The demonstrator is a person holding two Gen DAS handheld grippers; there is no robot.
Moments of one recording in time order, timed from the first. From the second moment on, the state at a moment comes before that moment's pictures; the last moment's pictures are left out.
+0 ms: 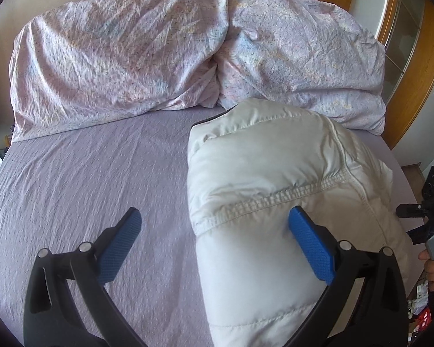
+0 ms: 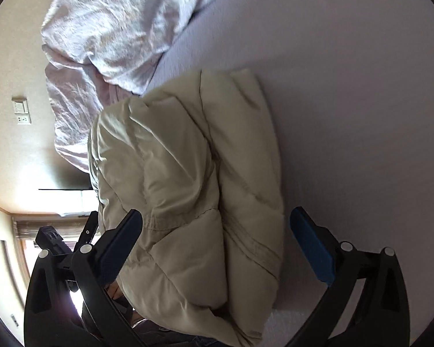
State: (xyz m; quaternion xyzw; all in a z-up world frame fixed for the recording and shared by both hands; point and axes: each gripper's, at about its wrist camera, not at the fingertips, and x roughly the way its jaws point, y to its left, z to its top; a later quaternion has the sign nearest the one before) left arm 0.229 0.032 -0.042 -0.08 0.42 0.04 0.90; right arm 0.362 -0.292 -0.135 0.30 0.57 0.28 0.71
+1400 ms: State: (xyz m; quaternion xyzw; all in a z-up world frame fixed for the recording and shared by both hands) left arm 0.250 0.062 -0.088 -0.24 0.50 -0.11 0.83; right arm 0.365 -0.271 -0.144 0.33 0.54 0.36 0.69
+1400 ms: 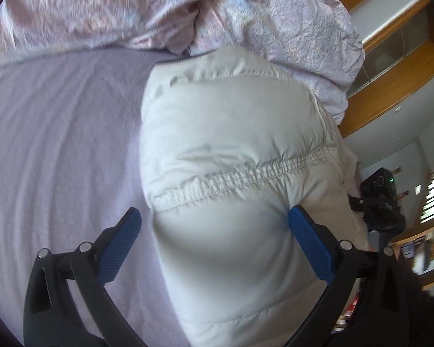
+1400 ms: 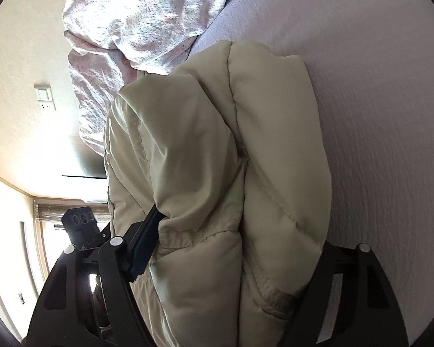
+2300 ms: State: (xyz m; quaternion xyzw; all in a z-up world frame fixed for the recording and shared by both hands) left arm 0.299 0.128 -0.059 -0.32 0.46 -0.09 0.82; right arm 0.413 -0.227 -0.125 0.33 0.51 0.43 0.67
